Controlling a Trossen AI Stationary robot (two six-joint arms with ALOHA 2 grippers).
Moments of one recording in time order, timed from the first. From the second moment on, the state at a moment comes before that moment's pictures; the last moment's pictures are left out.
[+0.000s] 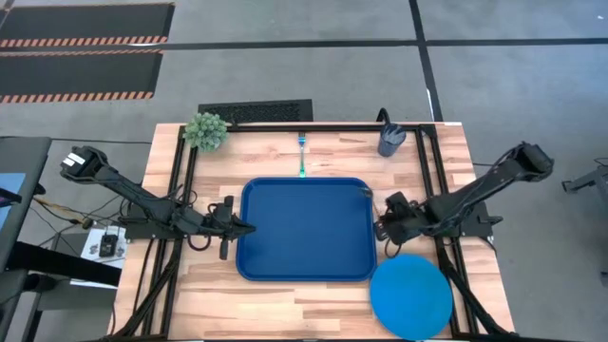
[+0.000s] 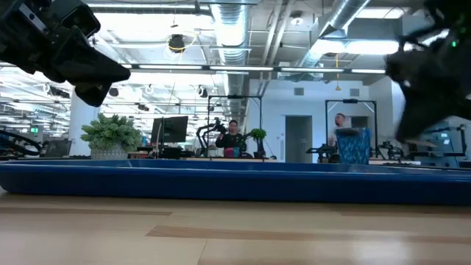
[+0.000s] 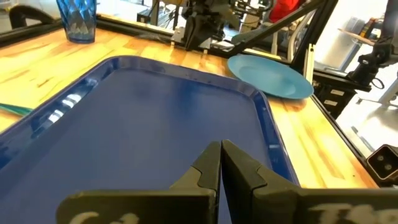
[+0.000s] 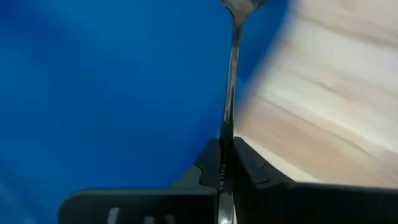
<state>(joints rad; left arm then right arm) -0.44 0.92 0.13 0.56 -0.43 -0.35 0.43 1.08 0.54 -0.60 0.51 1.39</state>
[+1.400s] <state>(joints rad) -0.06 1.24 0.40 0.49 0.01 -0.24 0.08 1.66 0.55 0.99 0.02 0.44</state>
